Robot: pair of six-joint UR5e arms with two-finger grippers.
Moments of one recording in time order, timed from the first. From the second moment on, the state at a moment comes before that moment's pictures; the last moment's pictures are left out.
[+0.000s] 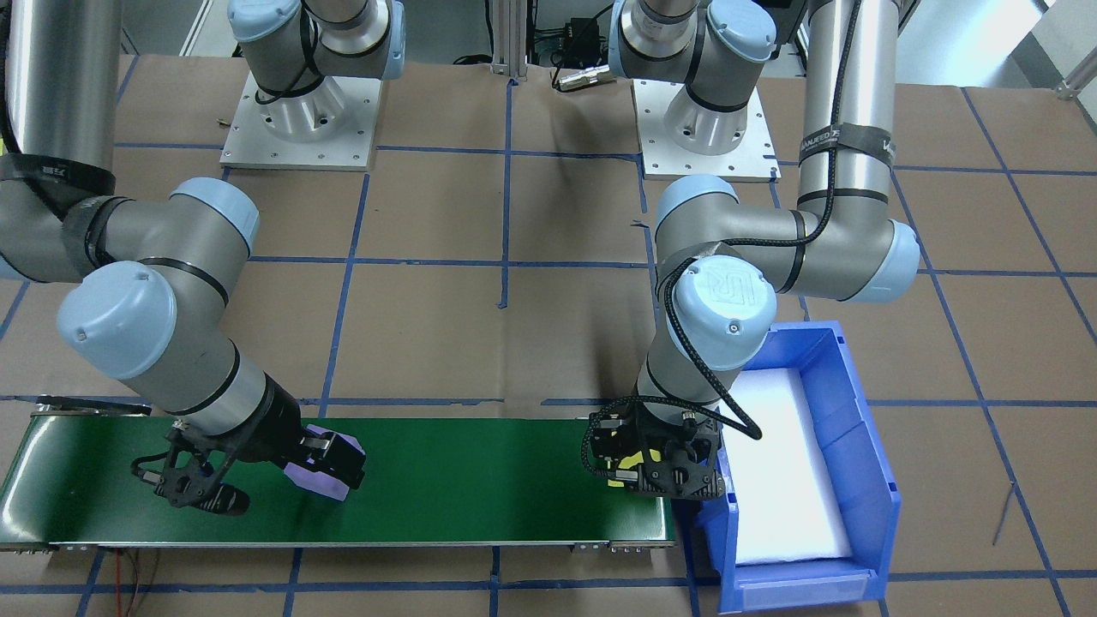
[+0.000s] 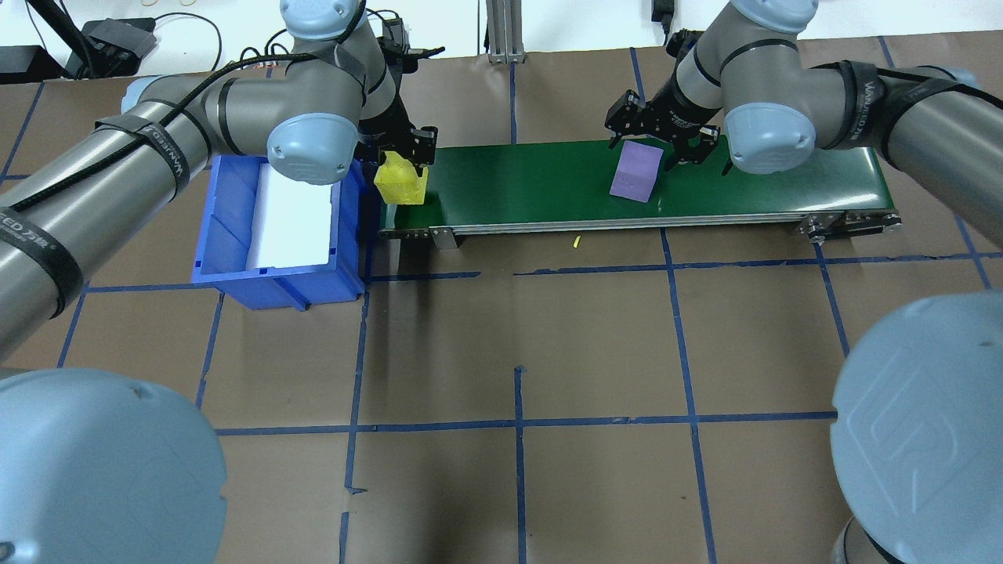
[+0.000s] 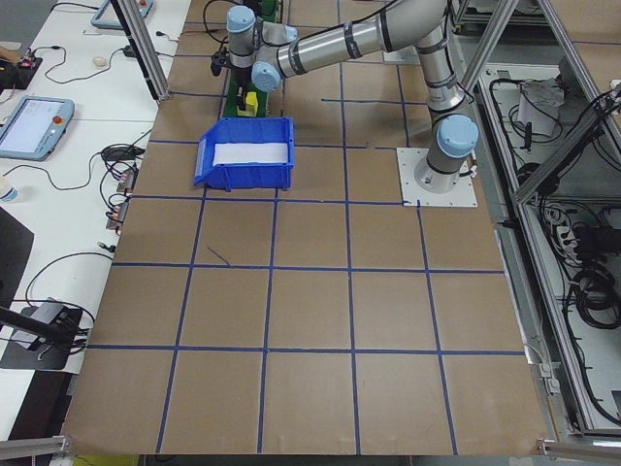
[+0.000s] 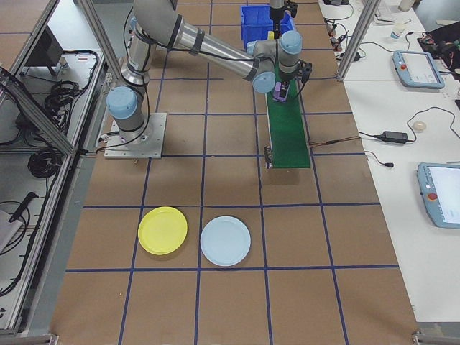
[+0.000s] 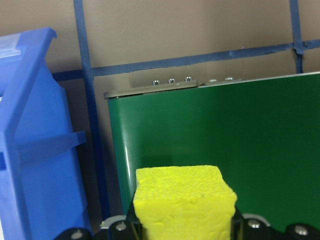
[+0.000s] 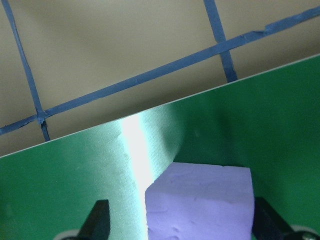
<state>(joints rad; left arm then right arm) -1.68 -2.09 -1.50 -1.00 1.55 -0.05 1.53 -1.09 1.58 -2.20 -1.30 0.28</state>
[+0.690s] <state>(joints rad) -1.67 -1.91 -1.49 -1.09 1.57 -0.07 1.52 -1.11 1.61 -2.19 -1.51 0.03</state>
